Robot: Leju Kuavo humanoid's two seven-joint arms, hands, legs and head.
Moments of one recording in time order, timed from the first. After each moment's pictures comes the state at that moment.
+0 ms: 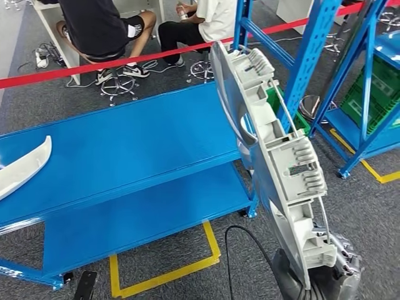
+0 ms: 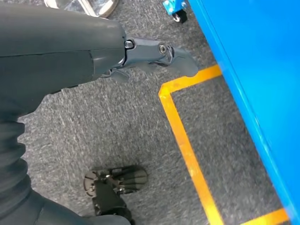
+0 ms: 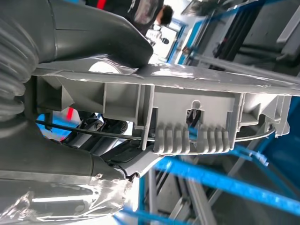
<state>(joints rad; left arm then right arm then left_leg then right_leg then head) -0.06 -0.17 1.11 -0.26 -0.96 0.12 -0.48 0.27 -0.09 0.46 -2.00 0.34 -0.57 -0.69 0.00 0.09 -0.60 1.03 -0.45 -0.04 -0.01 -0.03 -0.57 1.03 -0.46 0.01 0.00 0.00</state>
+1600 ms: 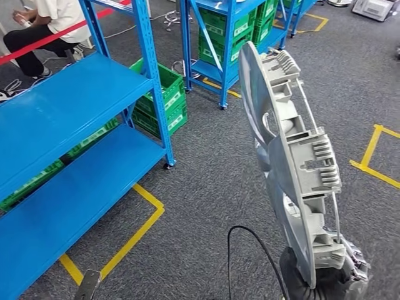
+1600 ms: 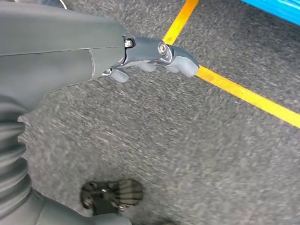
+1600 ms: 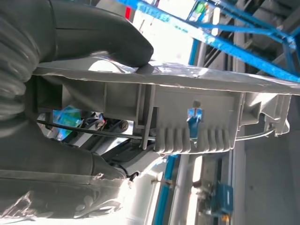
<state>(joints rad) -0.06 -0.16 1.10 -0.25 -1.06 0.09 -0.48 0.33 -0.06 0.43 -2.01 0.40 -0.62 -0.68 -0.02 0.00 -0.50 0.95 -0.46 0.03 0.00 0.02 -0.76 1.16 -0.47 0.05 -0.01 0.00</state>
